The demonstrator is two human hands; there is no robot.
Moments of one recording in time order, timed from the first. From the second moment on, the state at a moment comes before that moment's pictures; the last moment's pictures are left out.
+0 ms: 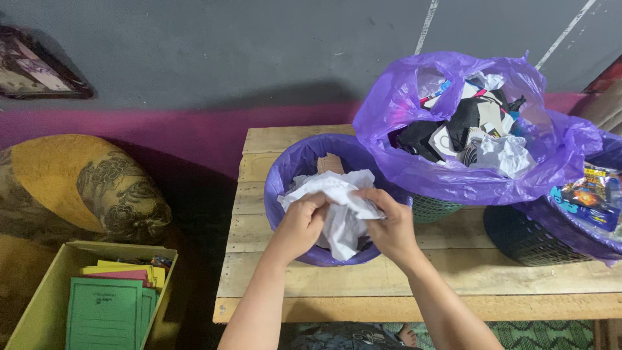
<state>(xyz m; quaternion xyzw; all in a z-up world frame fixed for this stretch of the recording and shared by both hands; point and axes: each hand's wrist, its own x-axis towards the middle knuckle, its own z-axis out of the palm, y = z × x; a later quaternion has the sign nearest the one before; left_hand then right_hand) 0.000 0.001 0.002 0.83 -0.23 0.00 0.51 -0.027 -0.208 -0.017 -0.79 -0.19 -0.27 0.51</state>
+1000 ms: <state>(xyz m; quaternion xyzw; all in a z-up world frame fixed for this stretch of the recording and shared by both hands) 0.041 -0.002 -0.024 0.92 -0.30 -0.23 -0.03 0.032 -0.203 -0.033 -0.91 -0.30 0.30 -0.05</state>
